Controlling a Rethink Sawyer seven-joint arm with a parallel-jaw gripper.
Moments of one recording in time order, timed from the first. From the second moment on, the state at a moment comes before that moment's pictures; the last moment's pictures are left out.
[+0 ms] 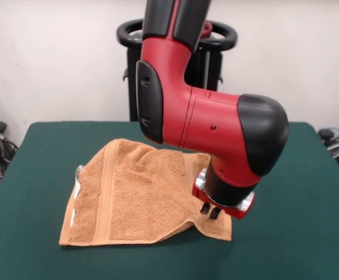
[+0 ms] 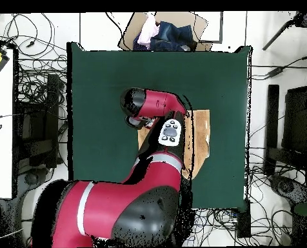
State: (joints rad) arm -0.01 -0.14 -0.22 1.13 0.11 0.92 2.02
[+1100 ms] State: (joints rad) arm 0.01 -0.09 -0.27 1.04 0.15 1.01 2.02
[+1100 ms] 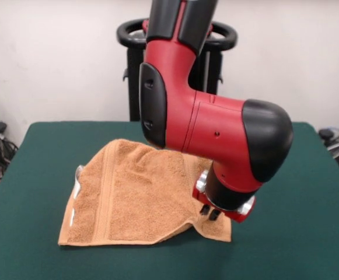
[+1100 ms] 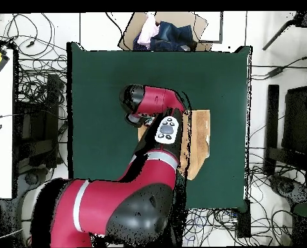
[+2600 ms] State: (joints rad) arm 0.02 0.03 -0.33 0.77 0.17 1.16 2.09
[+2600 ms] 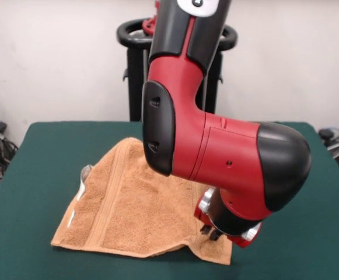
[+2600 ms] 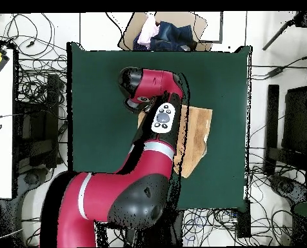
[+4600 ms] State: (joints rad) arm 0.00 0.10 -0.33 0.57 0.17 1.16 2.18
